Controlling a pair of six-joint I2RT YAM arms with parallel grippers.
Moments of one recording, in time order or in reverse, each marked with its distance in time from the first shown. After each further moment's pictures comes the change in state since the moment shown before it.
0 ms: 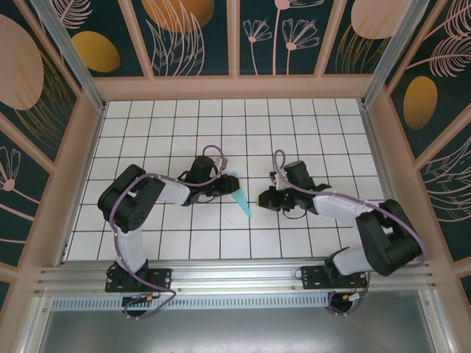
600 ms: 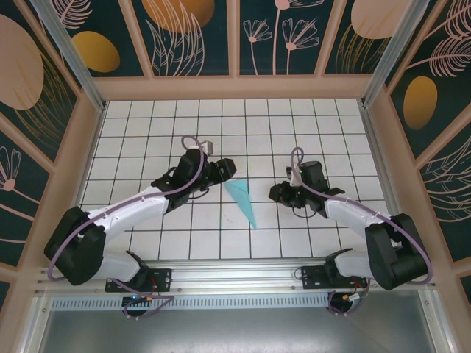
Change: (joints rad) left arm -0.112 -0.510 0.030 -0.429 -0.462 -0.155; right arm -0.109 -0.088 -0.067 0.042 0.061 0.016
